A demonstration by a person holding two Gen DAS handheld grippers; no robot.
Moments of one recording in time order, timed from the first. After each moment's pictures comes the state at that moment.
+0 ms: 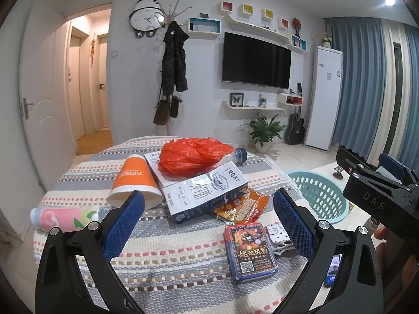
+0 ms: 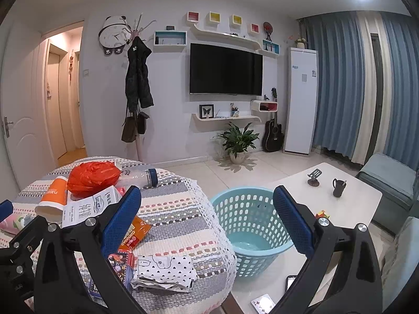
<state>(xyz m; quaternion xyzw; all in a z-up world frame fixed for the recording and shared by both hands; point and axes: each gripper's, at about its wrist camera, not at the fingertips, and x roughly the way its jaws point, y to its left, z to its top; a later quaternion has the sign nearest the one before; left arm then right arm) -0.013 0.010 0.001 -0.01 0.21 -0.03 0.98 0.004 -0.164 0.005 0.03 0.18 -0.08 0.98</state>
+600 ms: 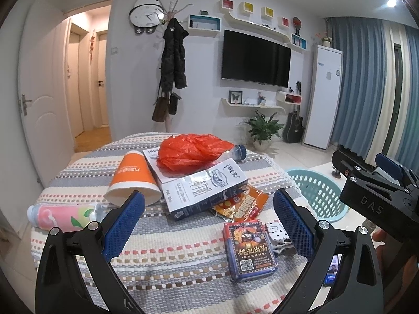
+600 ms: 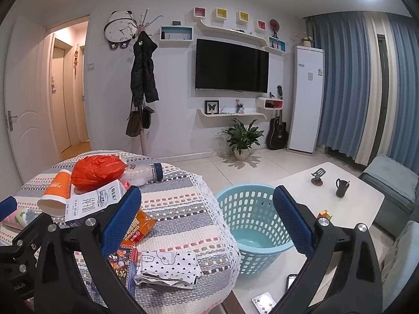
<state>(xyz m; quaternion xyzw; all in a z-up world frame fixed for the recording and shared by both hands) -0.008 0.016 0.002 -0.01 0.22 -0.04 0.98 0.006 -0.158 0.001 0.02 0.19 -0.06 0.98</state>
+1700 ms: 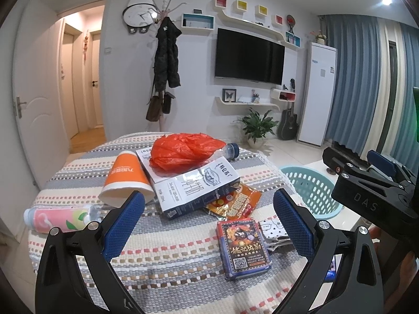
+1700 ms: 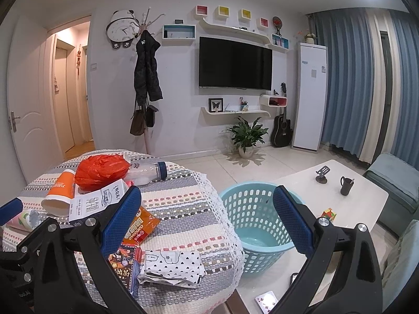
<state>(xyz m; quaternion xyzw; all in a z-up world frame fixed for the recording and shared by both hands) -0.007 0.010 -0.002 -0.01 0.22 -0.05 0.97 0.008 -0.160 0.002 0.03 0.20 -0.05 0.98</state>
